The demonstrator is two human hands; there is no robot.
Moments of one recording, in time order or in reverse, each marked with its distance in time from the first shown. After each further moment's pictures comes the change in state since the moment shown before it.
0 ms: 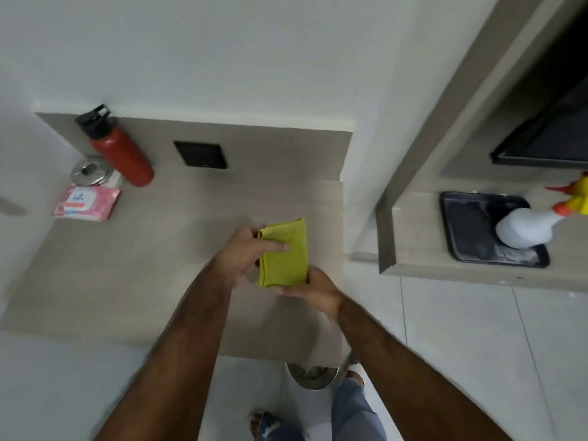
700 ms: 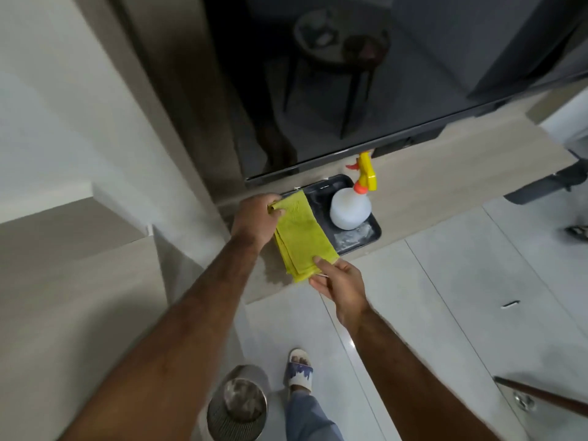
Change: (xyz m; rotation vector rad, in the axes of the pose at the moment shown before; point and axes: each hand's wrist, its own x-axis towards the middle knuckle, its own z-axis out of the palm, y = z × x) left_hand 0.197 0.087 0.393 0.893 -0.054 0.588; right_hand -0.127 0.020 -0.329 0.793 0.888 0.028
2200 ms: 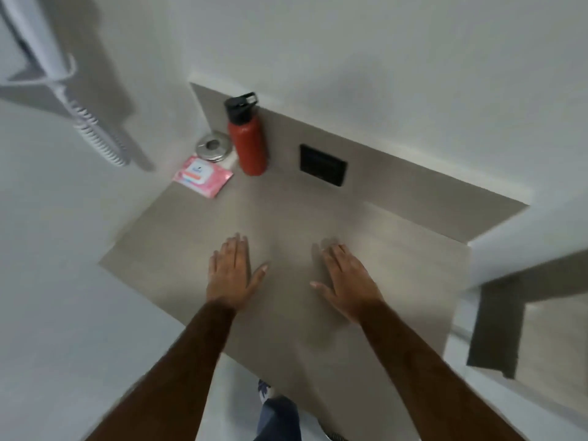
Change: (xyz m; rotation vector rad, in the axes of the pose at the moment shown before) left_hand -0.423 -0.445 -0.233 0.389 0.368 -0.763; right_hand -0.128 0.286 0.386 -1.940 -1.082 -1.131
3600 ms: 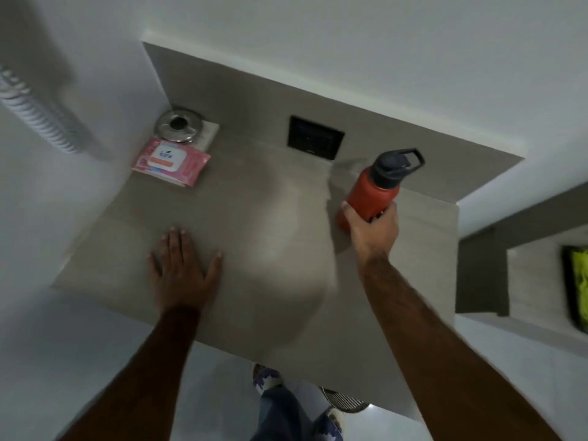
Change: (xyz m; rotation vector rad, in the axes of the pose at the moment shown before) left_hand 0.022 -0.106 0.033 -0.025 0.106 -0.099; right_hand 0.037 -0.037 -0.017 0.959 0.887 0.792
